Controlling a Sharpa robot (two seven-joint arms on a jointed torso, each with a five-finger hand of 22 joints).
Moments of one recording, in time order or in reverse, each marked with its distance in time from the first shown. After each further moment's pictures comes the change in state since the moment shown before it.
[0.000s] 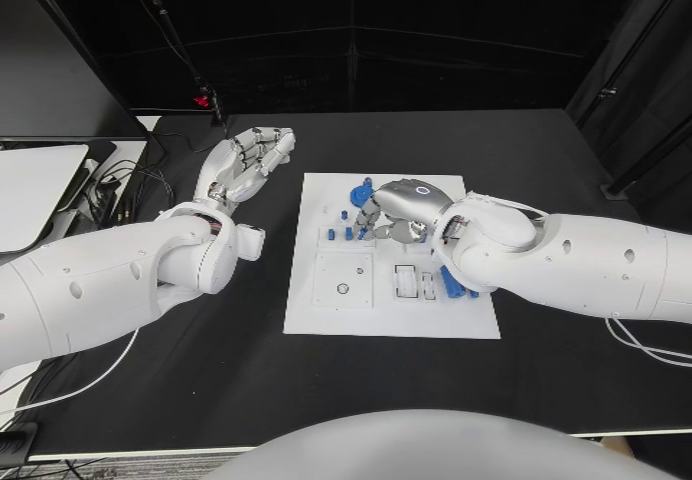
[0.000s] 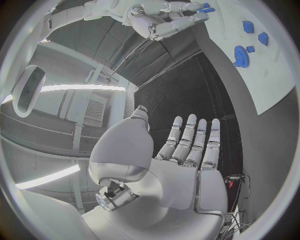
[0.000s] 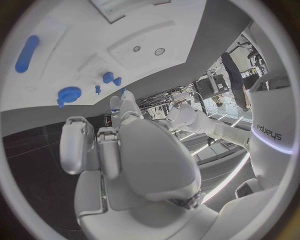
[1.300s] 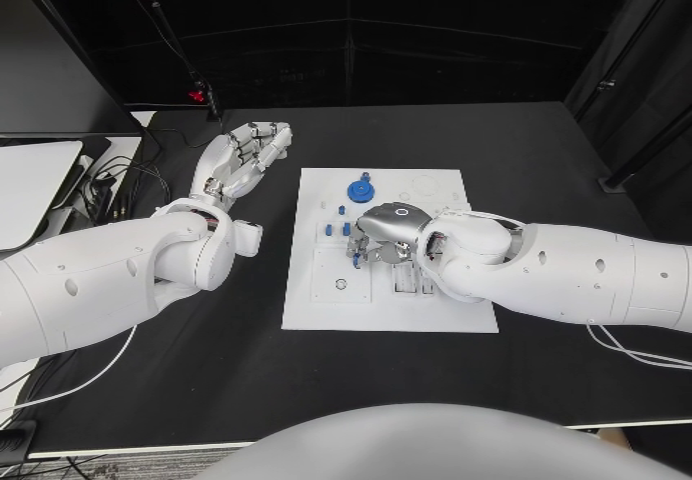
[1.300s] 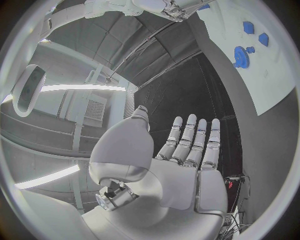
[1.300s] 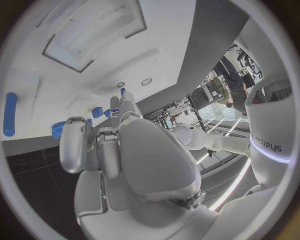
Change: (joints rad) left arm -0.001 0.000 0.000 -0.001 0.000 0.003 0.000; left_hand 0.004 0.004 -0.003 0.003 0.006 -0.007 0.000 0.004 -0.001 0.000 0.000 0.004 0.000 0.000 0.000 0.004 -0.003 0.000 0.000 0.000 0.000 -0.001; right arm -0.051 0.051 0.000 -0.025 -0.040 0.131 -0.020; right_hand 0.000 0.000 0.011 -0.004 -0.001 0.001 0.005 -0.020 0.001 0.000 0.000 -0.008 0.000 0.000 0.000 0.000 0.000 0.000 -0.003 0.003 -0.005 0.000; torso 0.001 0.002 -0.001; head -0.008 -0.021
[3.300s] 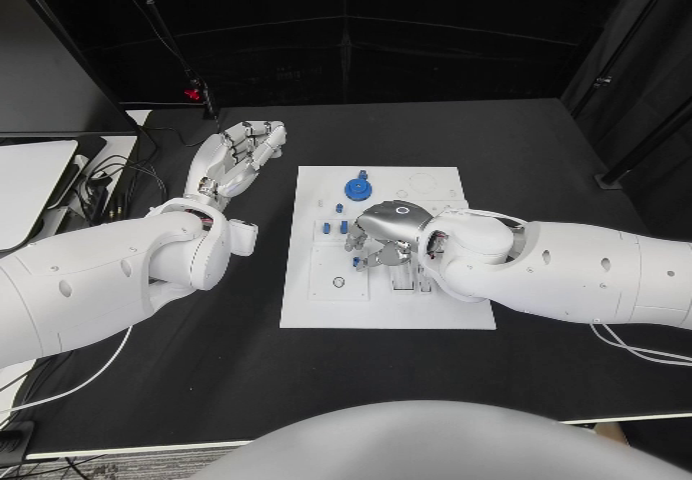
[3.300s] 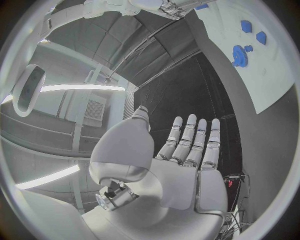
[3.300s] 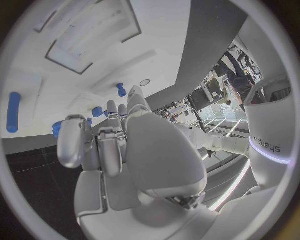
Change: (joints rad) left arm -0.003 -0.003 0.000 -0.004 0.000 0.001 0.000; left_hand 0.001 0.009 -0.003 -0.003 0.004 0.000 0.000 0.000 -0.001 -0.004 0.003 0.004 -0.001 0.000 0.000 0.004 -0.006 0.000 0.000 0.000 0.000 -0.001; right arm -0.001 -0.031 0.000 0.038 -0.008 -0.022 -0.014; right_hand -0.137 -0.105 -0.037 0.005 -0.002 -0.115 0.049 -0.075 0.000 -0.118 0.054 -0.008 0.000 0.000 0.039 0.000 -0.001 0.000 -0.021 0.029 -0.044 0.000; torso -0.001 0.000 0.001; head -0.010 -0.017
